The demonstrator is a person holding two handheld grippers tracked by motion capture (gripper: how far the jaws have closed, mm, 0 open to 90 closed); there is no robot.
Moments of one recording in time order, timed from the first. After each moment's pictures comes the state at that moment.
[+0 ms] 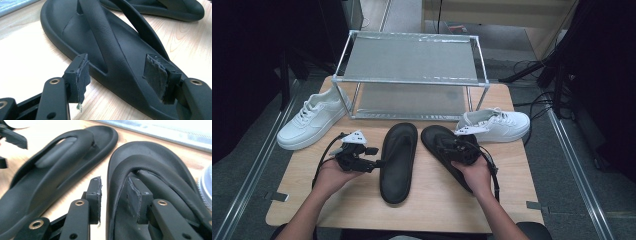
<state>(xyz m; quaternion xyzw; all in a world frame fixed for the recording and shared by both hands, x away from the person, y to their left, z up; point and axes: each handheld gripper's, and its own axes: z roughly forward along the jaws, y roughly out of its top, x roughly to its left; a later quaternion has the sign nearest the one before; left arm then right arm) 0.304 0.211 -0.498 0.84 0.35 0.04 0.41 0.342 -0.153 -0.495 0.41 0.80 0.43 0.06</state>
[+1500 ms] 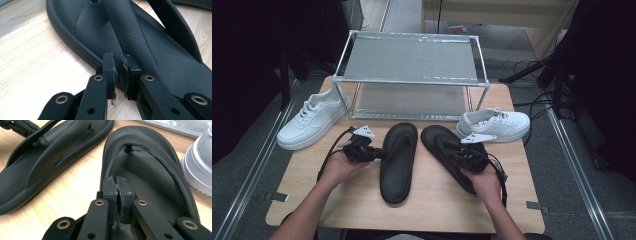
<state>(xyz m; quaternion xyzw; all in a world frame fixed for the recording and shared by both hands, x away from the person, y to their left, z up) 0.333 0.199 -0.509 0.86 0.36 0.04 0.35 0.320 -0.170 -0.495 0.40 0.82 0.40 0.08</state>
